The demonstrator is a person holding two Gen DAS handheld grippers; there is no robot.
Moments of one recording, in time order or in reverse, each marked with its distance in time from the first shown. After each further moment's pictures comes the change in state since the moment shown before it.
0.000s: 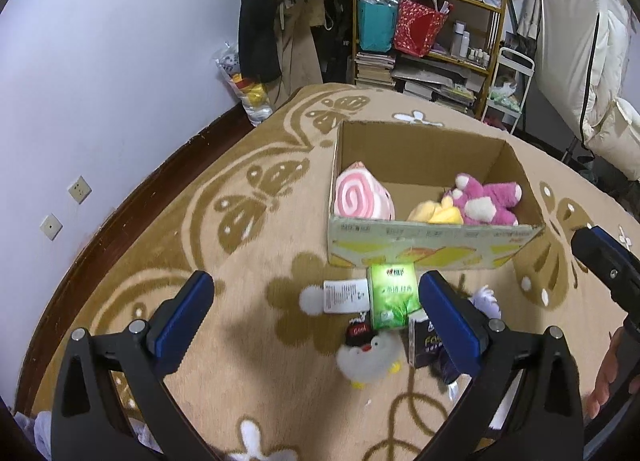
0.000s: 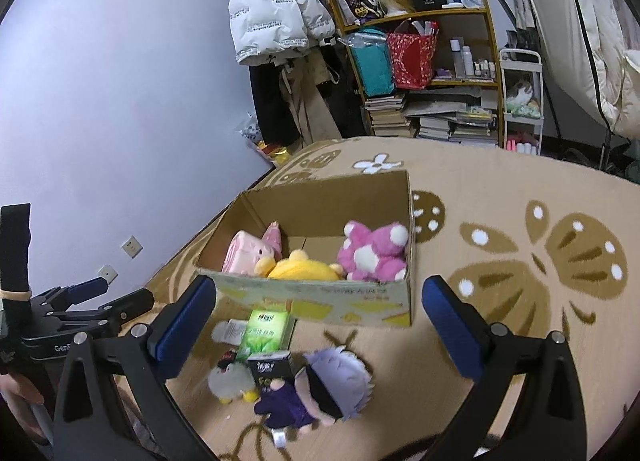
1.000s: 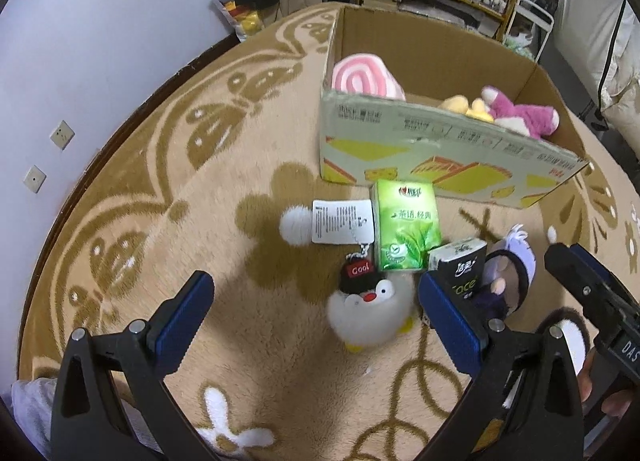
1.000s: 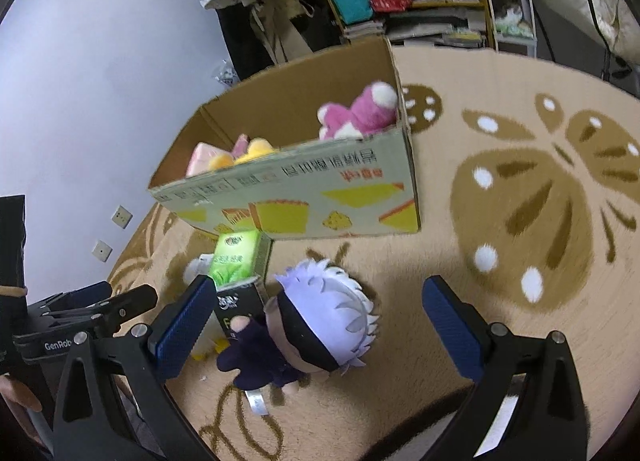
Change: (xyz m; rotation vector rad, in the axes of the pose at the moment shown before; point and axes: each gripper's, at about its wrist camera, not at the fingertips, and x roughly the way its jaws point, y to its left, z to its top) left arm 0.070 -0.007 -0.039 -0.026 0.247 -0.010; right arm 0.057 -0.024 -0.063 0.113 0.216 -0.010
